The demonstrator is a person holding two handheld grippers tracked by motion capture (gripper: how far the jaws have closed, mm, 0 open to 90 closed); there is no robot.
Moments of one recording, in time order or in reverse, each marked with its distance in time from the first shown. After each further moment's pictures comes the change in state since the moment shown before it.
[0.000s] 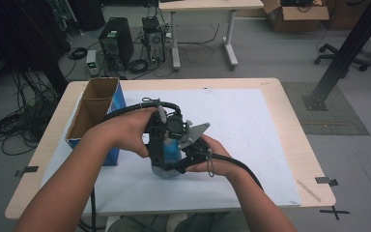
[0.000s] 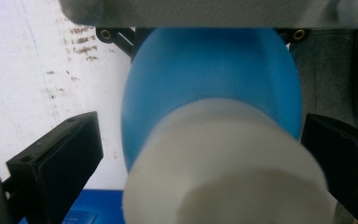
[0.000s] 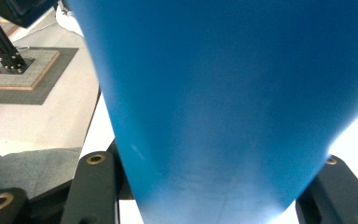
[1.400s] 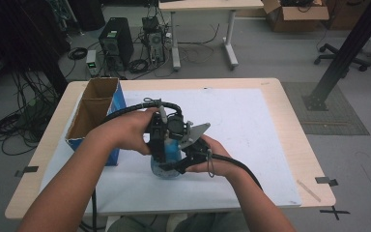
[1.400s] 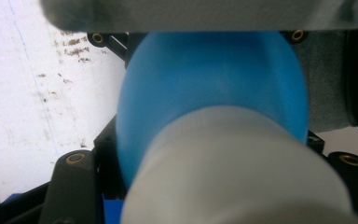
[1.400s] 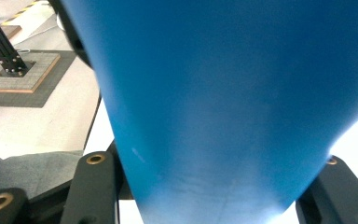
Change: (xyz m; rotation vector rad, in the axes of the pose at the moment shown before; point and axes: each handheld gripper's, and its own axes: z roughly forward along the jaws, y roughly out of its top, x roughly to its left) left arm 0.002 0.001 0.000 0.008 -0.033 0.017; right arm 0.001 0.001 0.000 -0.014 0.001 -0.005
